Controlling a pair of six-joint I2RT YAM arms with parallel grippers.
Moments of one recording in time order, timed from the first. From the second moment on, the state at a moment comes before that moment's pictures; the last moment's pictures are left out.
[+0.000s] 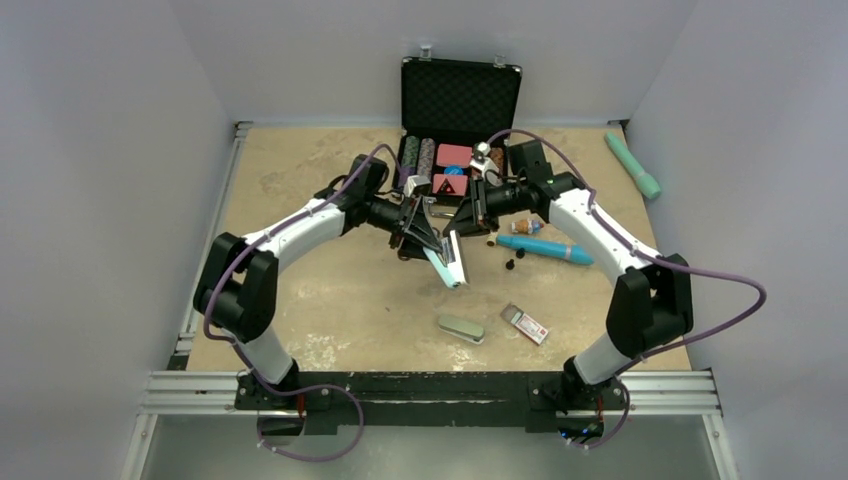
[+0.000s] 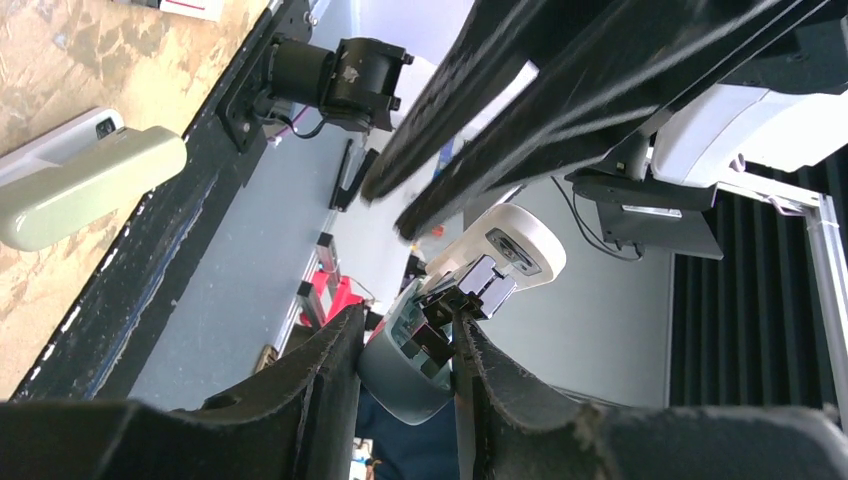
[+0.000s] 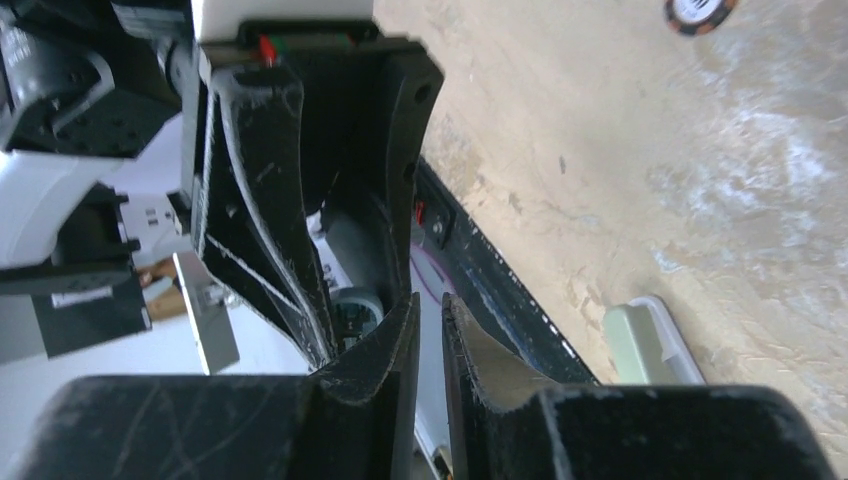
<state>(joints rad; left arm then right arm) -0.48 1.70 1.19 -0.29 1.30 -0.98 0.36 1.58 1.29 -0.58 -0.92 0.60</state>
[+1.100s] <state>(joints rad) -0.48 2.00 1.04 1.24 1.18 -1.98 0.36 1.24 1.01 0.36 -1.20 1.20</state>
